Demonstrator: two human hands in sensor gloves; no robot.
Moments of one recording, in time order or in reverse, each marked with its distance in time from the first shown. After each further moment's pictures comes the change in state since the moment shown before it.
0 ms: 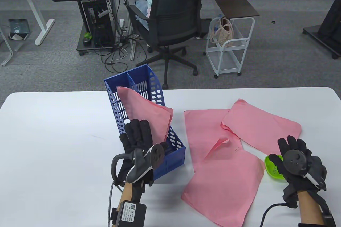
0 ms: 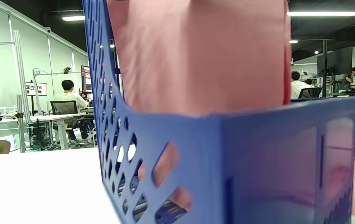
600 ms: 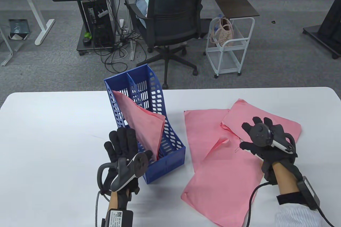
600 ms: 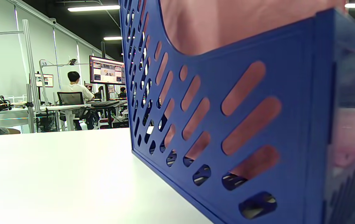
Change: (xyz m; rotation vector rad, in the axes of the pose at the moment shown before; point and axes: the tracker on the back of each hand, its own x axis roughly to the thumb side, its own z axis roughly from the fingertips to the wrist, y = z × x) left_hand -0.039 -0.031 0.017 -0.020 0.023 0.011; right_hand 0.102 -0.008 -0.084 0.277 -0.165 0.132
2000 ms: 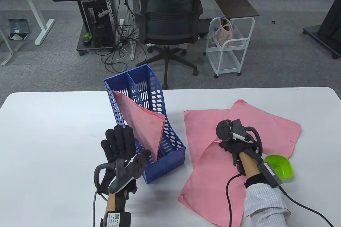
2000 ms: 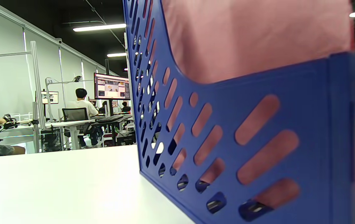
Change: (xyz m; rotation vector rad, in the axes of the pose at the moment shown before) left_hand -0.002 0.018 0.006 0.074 0.003 -0.030; right_hand 0.062 0.037 -0.056 0.063 -0.065 0.104
